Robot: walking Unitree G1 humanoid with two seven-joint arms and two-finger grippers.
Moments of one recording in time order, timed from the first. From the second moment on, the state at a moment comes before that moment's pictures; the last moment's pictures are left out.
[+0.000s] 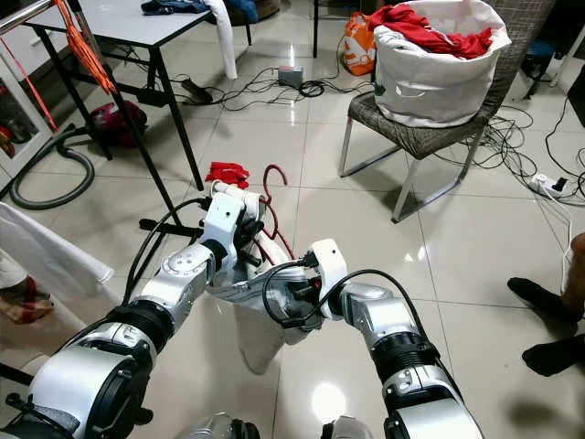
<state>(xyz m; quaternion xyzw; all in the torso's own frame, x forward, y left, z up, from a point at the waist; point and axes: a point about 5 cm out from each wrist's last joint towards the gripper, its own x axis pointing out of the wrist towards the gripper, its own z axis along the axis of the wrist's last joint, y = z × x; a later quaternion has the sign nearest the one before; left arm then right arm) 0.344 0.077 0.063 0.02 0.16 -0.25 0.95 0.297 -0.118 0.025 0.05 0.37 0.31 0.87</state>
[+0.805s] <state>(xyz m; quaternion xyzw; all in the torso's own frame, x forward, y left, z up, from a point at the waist) 0.358 0.105 0.076 -0.02 0.19 -0.21 0.96 0.295 -0.117 0.025 0.06 0.35 0.31 0.88</state>
